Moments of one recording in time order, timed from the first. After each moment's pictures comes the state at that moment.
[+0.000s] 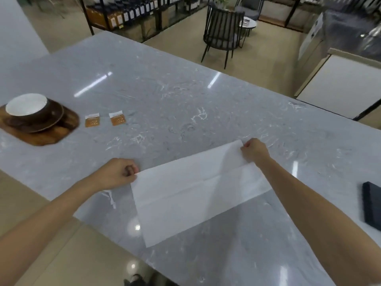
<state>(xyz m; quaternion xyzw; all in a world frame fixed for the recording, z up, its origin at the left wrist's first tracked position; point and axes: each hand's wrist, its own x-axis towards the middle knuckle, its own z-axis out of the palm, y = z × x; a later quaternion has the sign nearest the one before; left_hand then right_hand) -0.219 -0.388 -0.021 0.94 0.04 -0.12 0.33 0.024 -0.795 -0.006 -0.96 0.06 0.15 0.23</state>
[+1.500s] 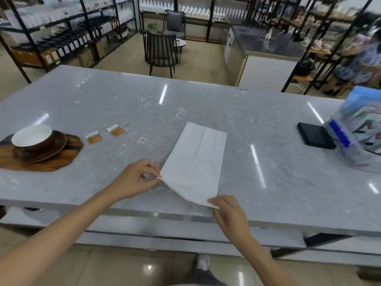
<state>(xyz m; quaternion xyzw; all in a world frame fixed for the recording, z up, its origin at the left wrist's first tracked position) -0.308 -0.372 0.026 0.89 -0.22 -0.02 0.41 -0.406 -0.710 -0.055 -0.93 -0.13 -0.17 0.29</state>
